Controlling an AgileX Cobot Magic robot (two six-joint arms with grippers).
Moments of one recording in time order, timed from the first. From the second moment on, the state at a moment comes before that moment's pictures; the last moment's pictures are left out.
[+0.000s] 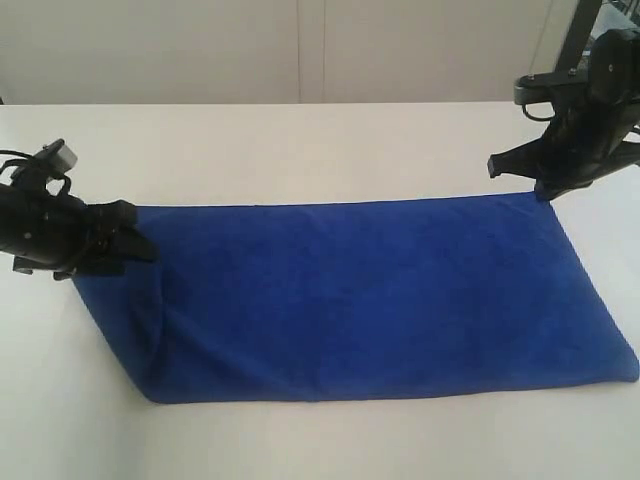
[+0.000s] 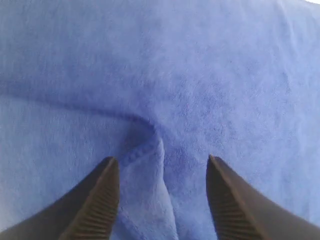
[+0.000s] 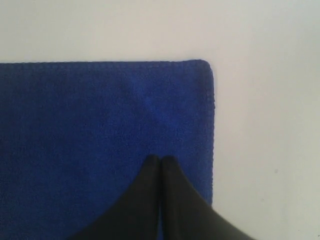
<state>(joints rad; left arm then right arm) -0.03 1.76 -0.86 -1.18 0.65 0.93 0.04 1.99 -1.41 -0.10 0.68 0.05</state>
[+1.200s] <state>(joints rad) -0.03 1.84 -0.87 -1.18 0.68 1.07 0.04 1.99 -1.41 -0.10 0.69 0.05</state>
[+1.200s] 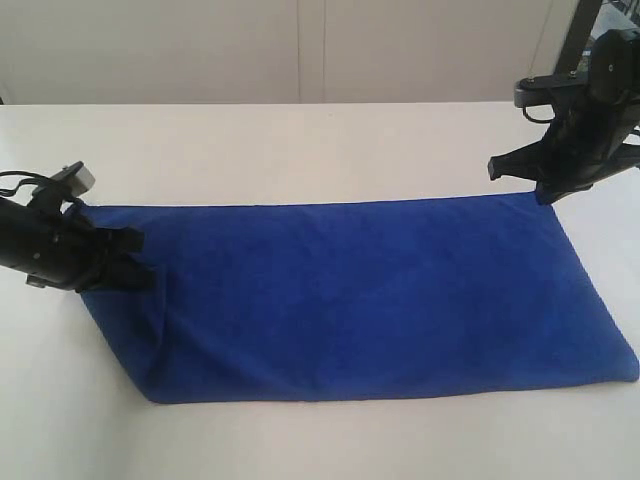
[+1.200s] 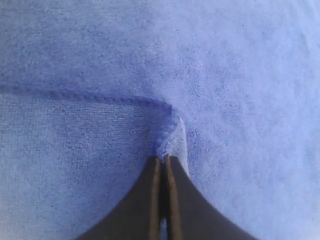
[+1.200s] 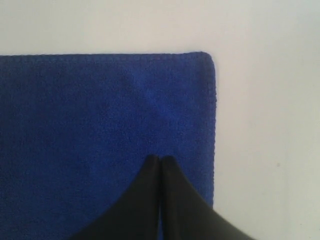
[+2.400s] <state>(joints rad) -0.03 1.61 -0.87 -0.37 0.85 0.40 0.04 1.99 -1.41 -0.10 0.72 0.05</state>
